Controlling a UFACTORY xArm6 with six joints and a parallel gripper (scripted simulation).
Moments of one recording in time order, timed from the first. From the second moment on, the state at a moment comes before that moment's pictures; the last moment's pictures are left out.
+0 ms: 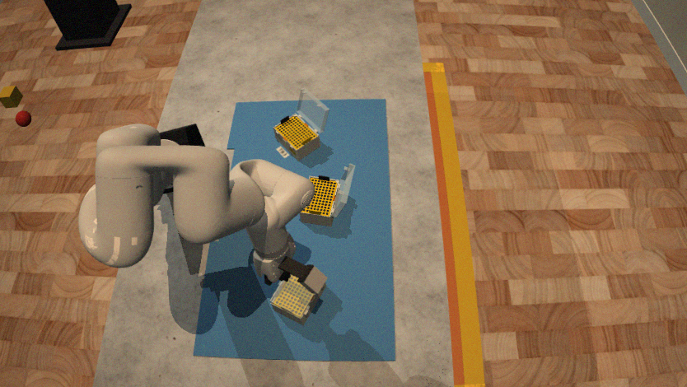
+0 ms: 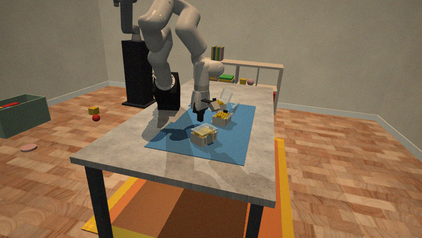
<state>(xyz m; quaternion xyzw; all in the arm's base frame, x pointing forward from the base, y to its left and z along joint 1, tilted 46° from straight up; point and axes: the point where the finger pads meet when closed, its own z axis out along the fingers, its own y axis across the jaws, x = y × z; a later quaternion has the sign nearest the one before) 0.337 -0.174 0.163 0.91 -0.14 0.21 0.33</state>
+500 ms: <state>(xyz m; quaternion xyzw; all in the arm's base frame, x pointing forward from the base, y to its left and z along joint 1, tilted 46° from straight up) 0.343 -0.188 0.148 0.91 -0.14 0.21 0.33</state>
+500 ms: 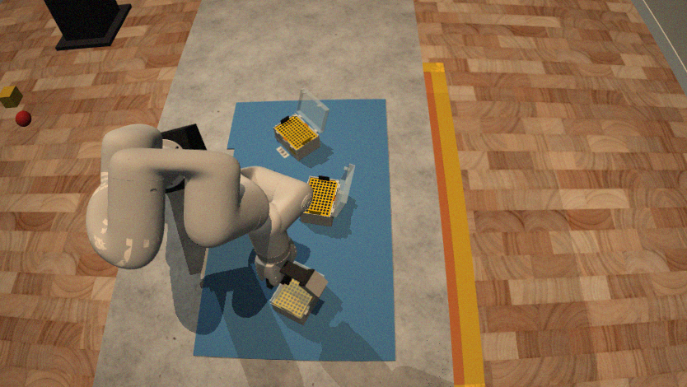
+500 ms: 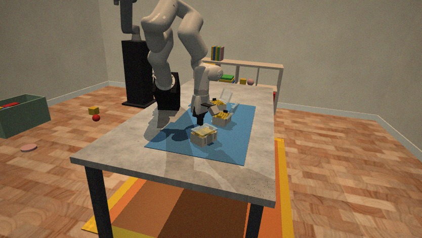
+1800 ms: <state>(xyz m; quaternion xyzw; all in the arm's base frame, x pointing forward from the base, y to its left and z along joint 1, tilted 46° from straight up) 0.346 -0.196 0.139 0.91 -0.14 0.21 0.33</state>
